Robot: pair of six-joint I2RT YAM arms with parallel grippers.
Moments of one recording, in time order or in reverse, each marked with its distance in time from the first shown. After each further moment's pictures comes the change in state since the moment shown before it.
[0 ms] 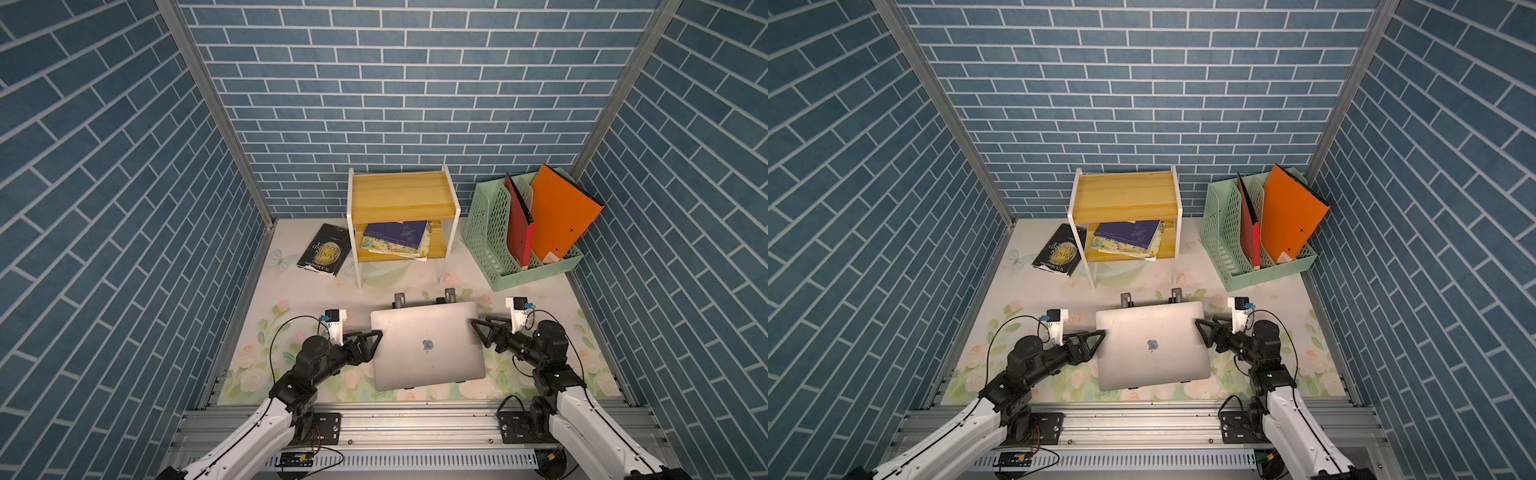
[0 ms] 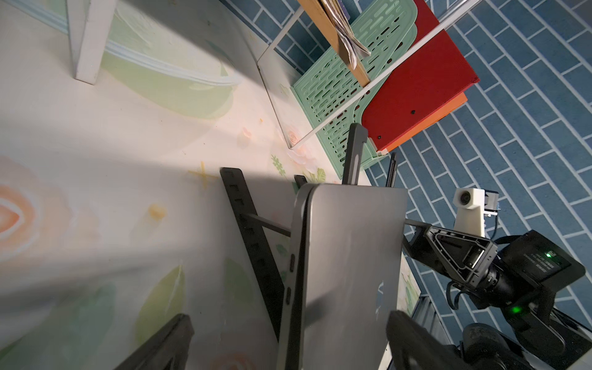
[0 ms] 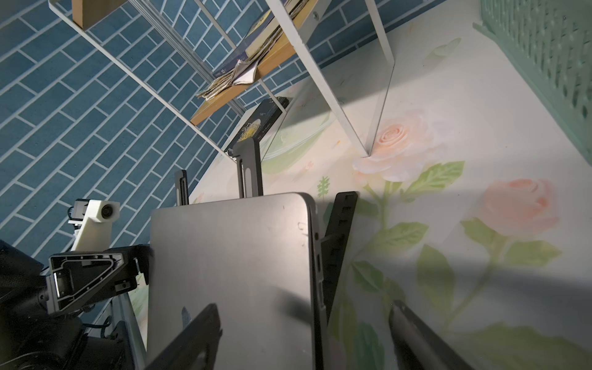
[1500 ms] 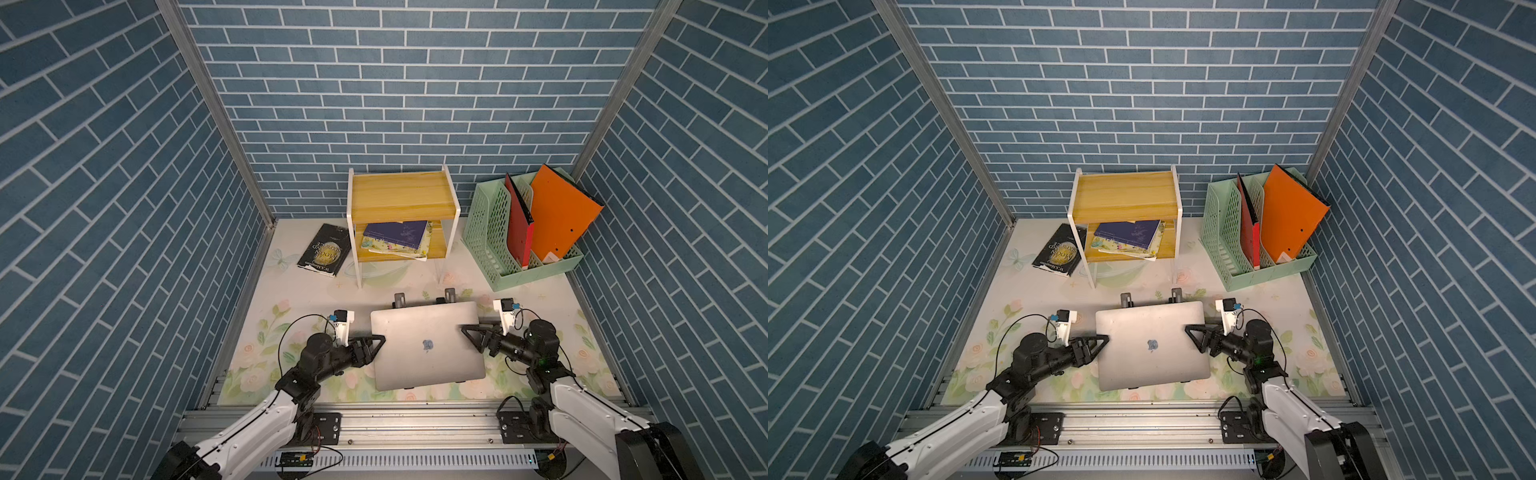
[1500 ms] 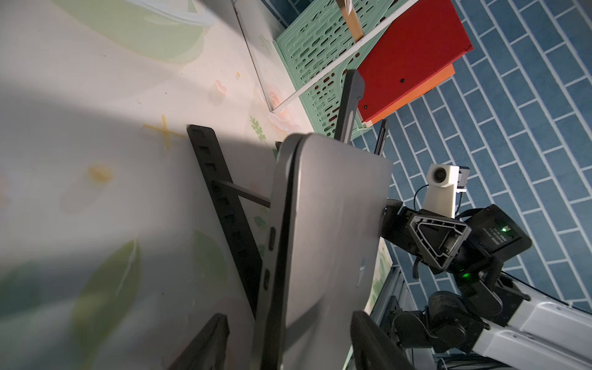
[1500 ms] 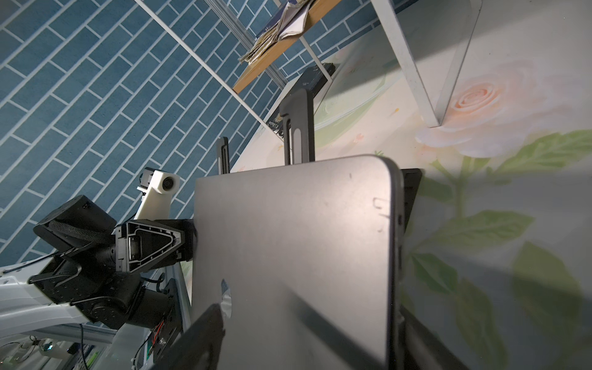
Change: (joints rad) left arm -0.007 0.143 0.000 0.124 0.134 -0.061; right arm 0.083 0.209 -0.031 0.267 -0.114 0.058
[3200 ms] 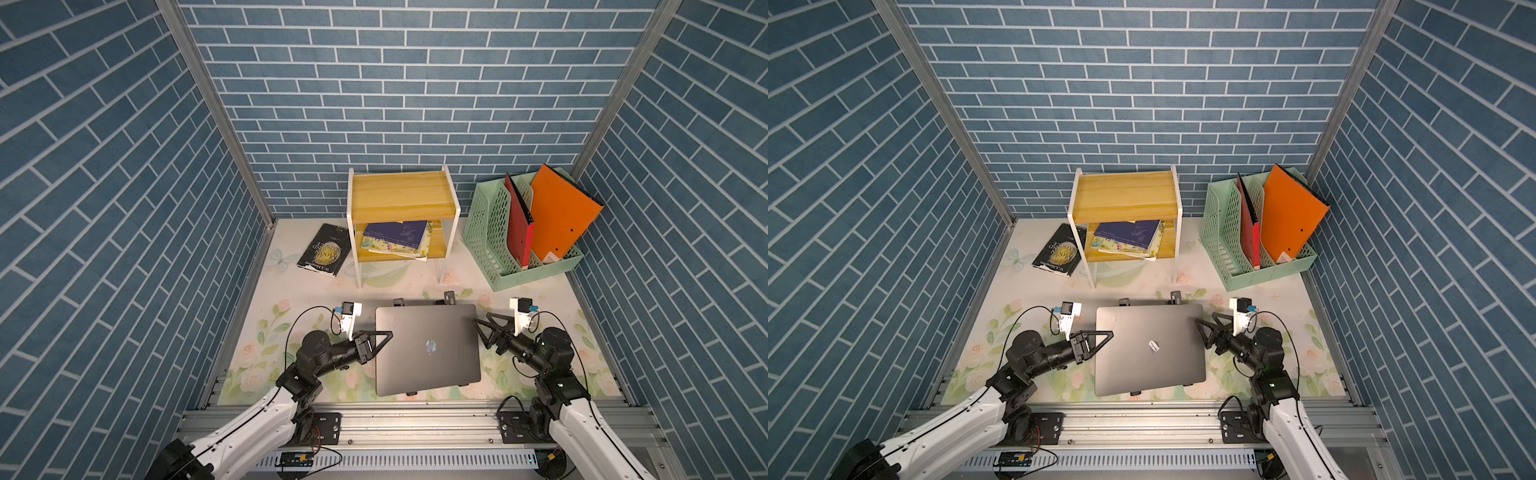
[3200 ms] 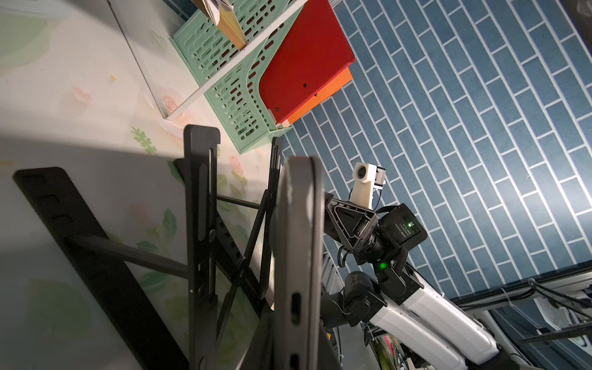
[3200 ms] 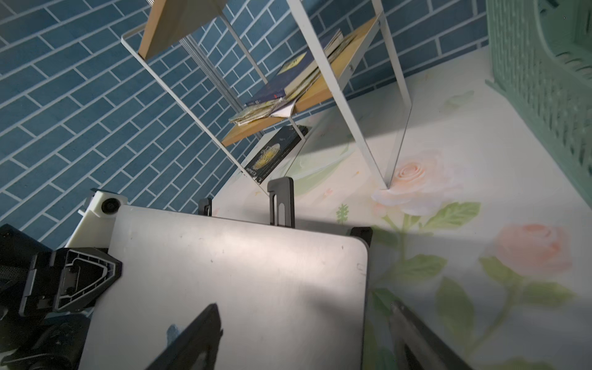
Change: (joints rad) left arm -0.043 -0.002 0.067 0.180 0.135 -0.144; right arm -0.038 -0.451 0.027 -0.336 0.204 -0.035
